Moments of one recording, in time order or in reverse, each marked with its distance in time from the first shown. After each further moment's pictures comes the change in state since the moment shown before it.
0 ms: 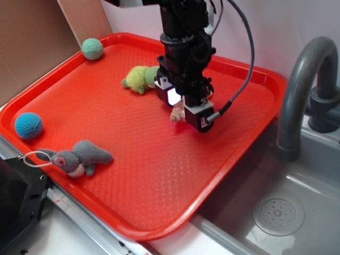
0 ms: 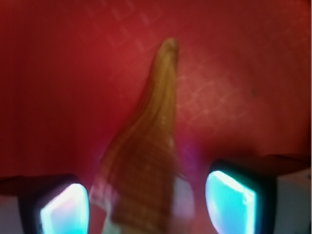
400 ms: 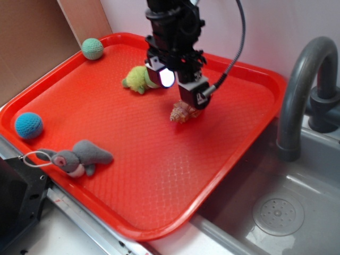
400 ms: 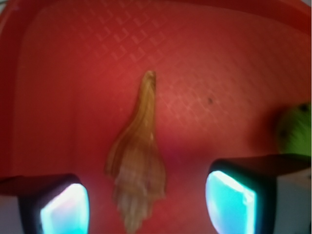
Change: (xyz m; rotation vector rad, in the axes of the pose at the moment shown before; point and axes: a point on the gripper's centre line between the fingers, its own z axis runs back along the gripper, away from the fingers) arm -0.001 0.004 0.029 -0.023 -0.064 0.047
